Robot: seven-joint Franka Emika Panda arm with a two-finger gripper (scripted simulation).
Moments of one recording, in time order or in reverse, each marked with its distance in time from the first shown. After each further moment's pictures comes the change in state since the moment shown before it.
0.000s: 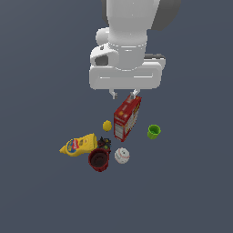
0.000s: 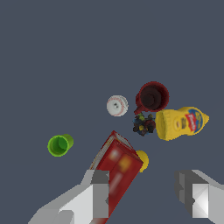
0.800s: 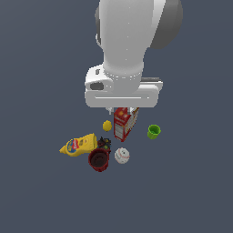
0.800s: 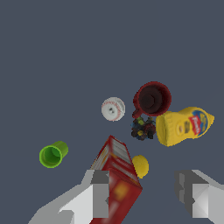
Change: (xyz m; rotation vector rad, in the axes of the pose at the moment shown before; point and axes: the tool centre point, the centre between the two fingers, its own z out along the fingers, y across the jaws) arm 0.036 0.011 0.034 -0.003 -0.090 0.040
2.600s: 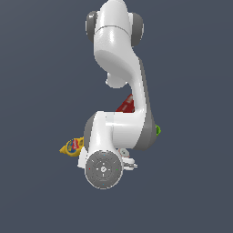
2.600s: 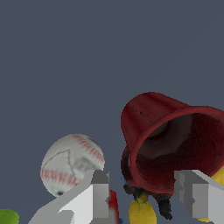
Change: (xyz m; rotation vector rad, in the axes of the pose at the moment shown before) arm 0.089 0.049 0.204 -0.074 -0.364 0.157
